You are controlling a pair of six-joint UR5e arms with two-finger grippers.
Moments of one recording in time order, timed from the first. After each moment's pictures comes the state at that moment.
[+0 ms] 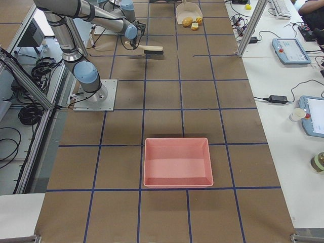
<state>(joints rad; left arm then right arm) -0.94 -2.06 -1.53 -1.13 1.52 1.95 2.27 -1.52 2.23 -2.36 -1.54 0.80</state>
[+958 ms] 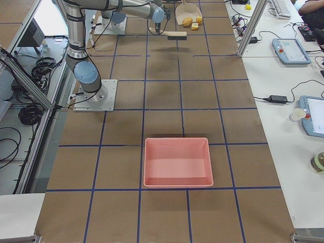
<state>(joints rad) -0.94 -2.06 -1.54 -1.13 1.52 1.94 2.20 -1.18 1.64 -2.12 -1.54 0.73</state>
